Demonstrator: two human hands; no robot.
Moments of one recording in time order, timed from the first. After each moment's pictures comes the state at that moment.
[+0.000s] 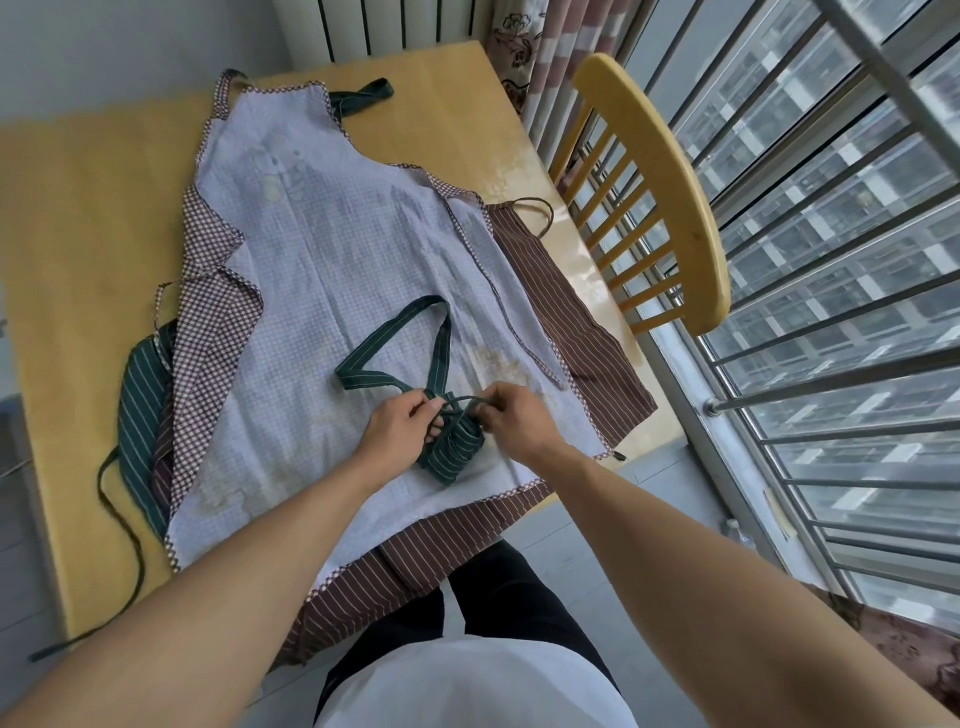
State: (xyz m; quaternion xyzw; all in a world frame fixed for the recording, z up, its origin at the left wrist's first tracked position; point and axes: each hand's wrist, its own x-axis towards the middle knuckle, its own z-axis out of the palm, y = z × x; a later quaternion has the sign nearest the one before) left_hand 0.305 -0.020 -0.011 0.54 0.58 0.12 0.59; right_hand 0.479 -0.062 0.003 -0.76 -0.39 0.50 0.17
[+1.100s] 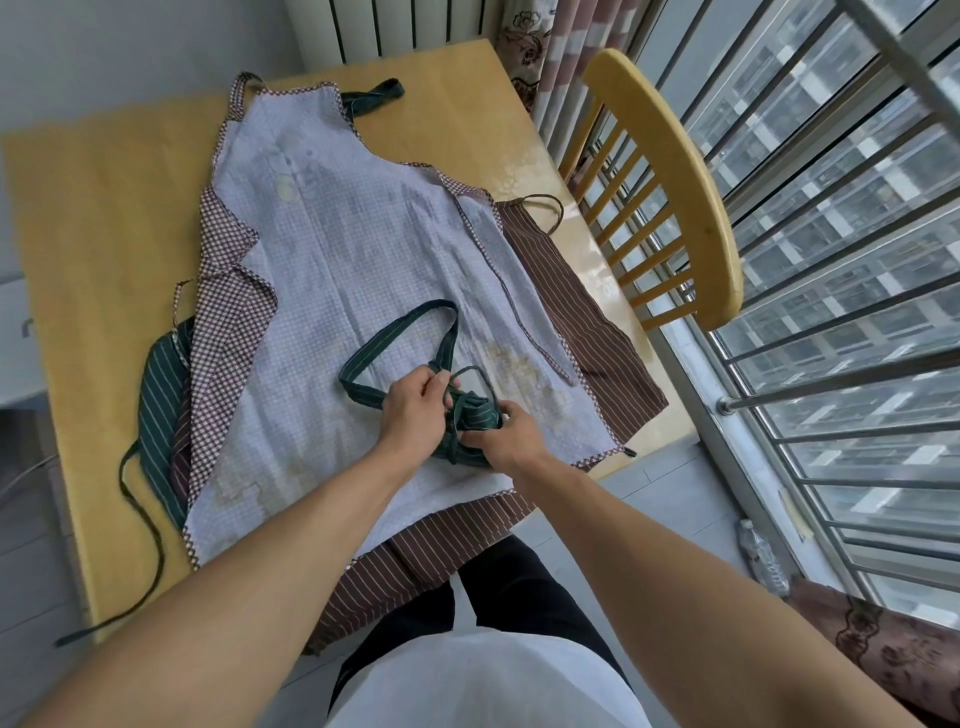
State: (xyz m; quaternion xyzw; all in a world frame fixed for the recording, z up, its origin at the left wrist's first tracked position) left_hand 0.324 -0.021 0.015 0.50 0.64 0.21 0.54; right_hand 0.450 -0.077 -0.013 -0.79 -0.18 0.55 0.22
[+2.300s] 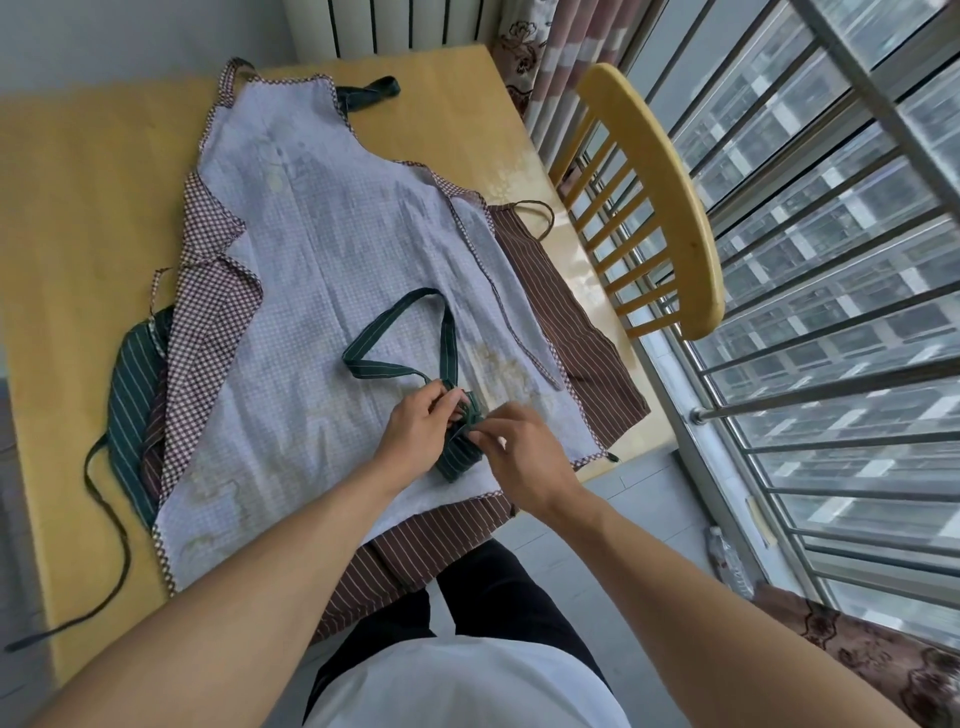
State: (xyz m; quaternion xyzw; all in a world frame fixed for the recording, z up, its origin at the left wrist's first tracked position) left_hand 0.324 -0.034 -0.008 0.55 0.55 0.18 0.60; right_hand 0.473 -0.110 0.020 -0.73 -0.59 0.33 0.12
